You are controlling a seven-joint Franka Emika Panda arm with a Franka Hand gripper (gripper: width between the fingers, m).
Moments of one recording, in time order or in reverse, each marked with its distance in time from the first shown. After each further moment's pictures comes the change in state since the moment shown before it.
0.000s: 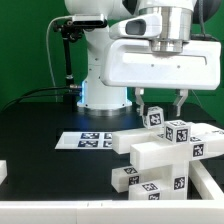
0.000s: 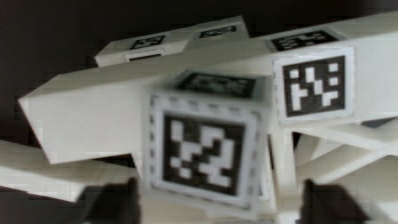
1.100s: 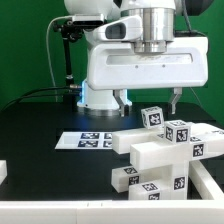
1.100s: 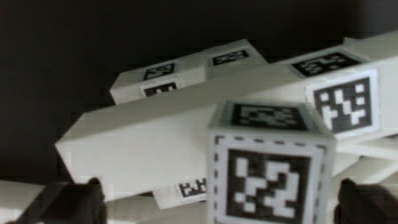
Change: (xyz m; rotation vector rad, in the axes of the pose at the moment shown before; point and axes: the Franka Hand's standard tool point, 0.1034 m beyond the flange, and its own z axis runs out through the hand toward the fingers) arm -0.012 0.015 0.003 0.077 -0.059 0.078
